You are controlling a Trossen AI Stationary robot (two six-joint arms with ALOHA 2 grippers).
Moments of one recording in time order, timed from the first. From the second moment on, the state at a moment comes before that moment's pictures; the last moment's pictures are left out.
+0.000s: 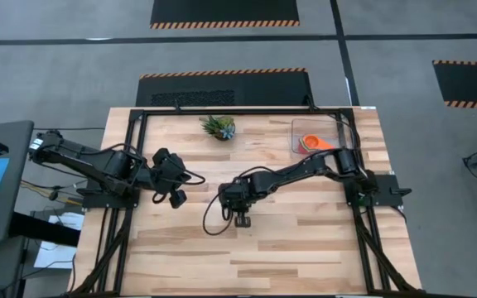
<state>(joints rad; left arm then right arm) -0.30 1.08 1.04 -0.90 -0.45 -0.63 0.11 2.17 1.59 -0.63 -0.05 0.12</state>
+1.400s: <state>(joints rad) -0.30 1.08 1.04 -0.91 -0.46 -0.64 -0.35 1.36 1.52 -1.45 0.42 0.63</state>
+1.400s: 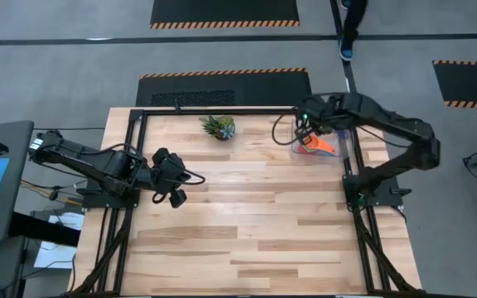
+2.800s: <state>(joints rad) -0.30 1.08 1.04 -0.91 -0.49 -0.68 -0.59 1.31 0.94 -0.93 0.13 0.30</state>
